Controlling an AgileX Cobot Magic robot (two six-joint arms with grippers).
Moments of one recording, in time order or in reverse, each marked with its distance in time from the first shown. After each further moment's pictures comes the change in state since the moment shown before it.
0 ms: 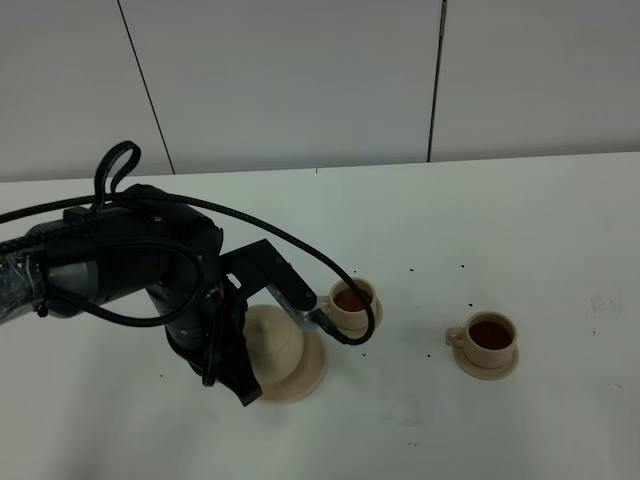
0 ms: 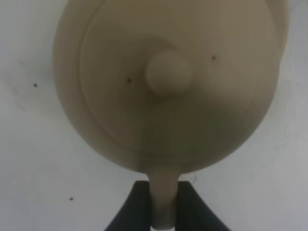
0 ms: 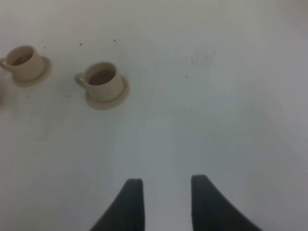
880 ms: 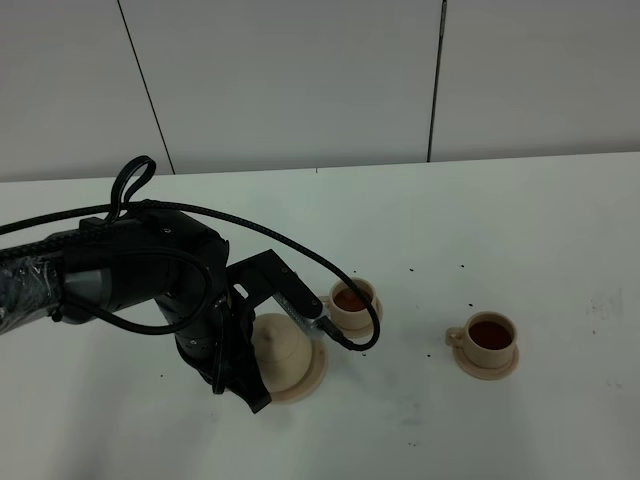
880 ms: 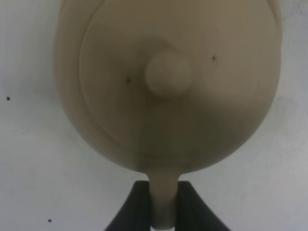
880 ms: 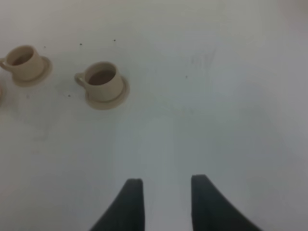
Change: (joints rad) left arm 0.000 0.033 0.015 -0.032 -0.051 -0.001; right arm 0.000 0.000 0.000 0.000 0.000 0.000
